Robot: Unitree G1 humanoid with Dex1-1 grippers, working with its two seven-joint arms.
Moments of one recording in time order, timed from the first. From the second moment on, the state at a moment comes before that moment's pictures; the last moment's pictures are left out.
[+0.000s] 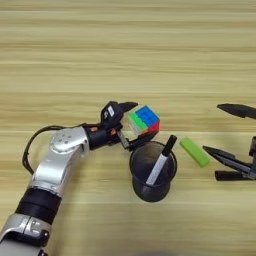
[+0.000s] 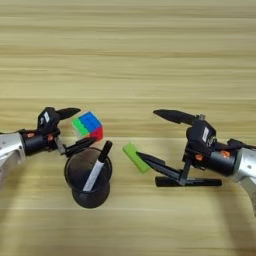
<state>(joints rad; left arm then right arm) -0.26 0.26 -0.18 0.27 -0.20 0.00 -0.88 0.09 -0.70 -0.05 -0.28 0.50 -0.03 1.01</state>
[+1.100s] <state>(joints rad) -0.29 0.25 -0.21 0.39 -0.11 -0.05 -0.81 0.09 -0.69 -0.05 -0.31 0.50 -0.03 1.01</state>
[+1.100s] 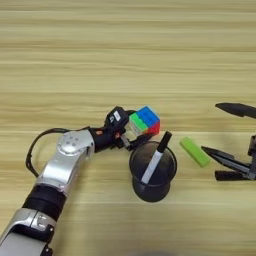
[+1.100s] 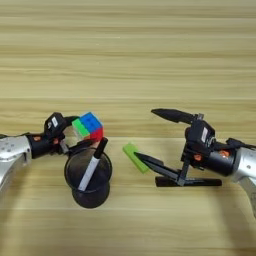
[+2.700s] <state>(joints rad) -0.37 0.39 -0.17 -0.08 -0.29 0.18 -1.01 -0.02 -0.67 -0.03 -0.32 0.52 0.06 1.06</state>
